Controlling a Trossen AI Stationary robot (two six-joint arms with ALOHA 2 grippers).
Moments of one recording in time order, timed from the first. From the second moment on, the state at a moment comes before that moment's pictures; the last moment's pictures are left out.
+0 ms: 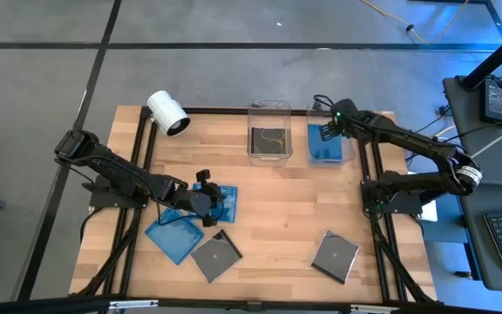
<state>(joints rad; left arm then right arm) -0.31 1.37 0.68 -0.14 -0.50 -0.30 -0.75 1.16 0.76 -0.58 0.39 0.34</state>
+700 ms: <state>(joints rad) -0.31 1.37 0.68 -0.10 -0.50 -0.26 -0.22 1.16 1.02 -1.00 0.12 0.43</state>
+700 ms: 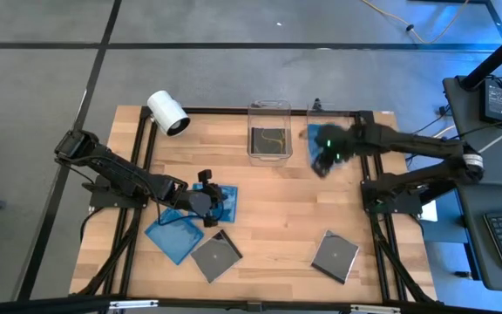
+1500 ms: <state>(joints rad) -0.24 1.65 0.68 0.61 -0.22 -0.14 0.70 1.24 0.91 -1.14 -0.18 0.84</state>
